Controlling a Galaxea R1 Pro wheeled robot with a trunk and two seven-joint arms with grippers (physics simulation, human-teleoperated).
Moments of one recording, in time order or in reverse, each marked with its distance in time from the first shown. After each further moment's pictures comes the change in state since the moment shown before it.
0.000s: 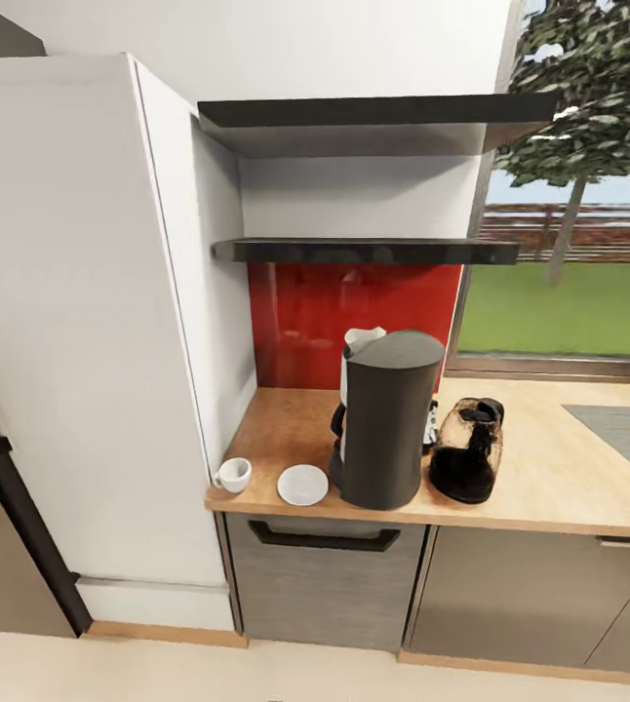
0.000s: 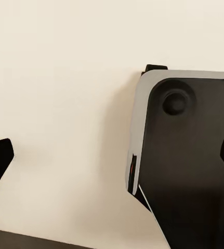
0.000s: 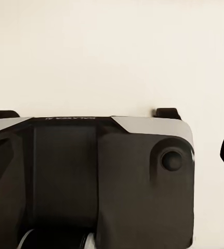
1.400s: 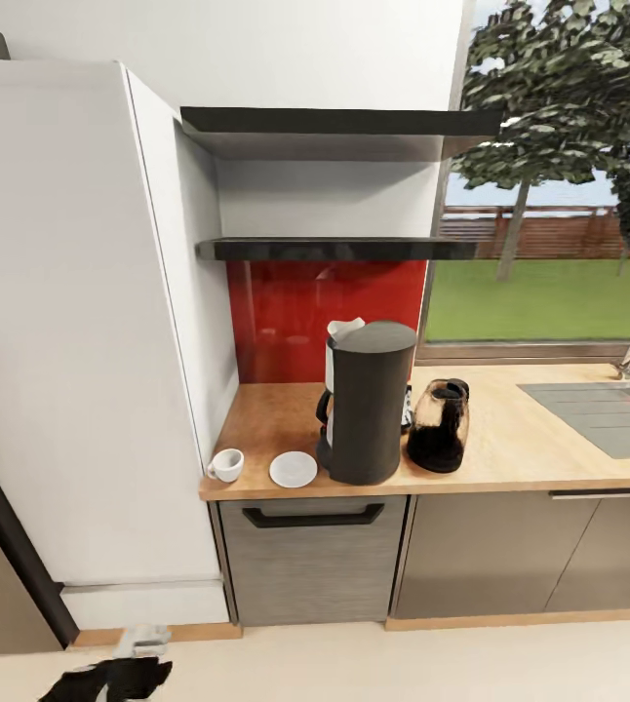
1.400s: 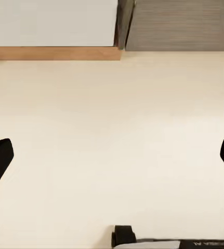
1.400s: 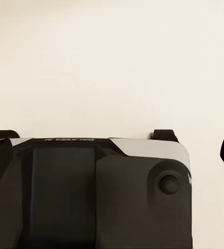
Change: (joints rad) left arm -0.472 -0.011 -0.019 -0.121 -0.052 0.213 -0.153; right arm 0.000 0.003 0.005 -0.036 0.005 -0.041 -0.005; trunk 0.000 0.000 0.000
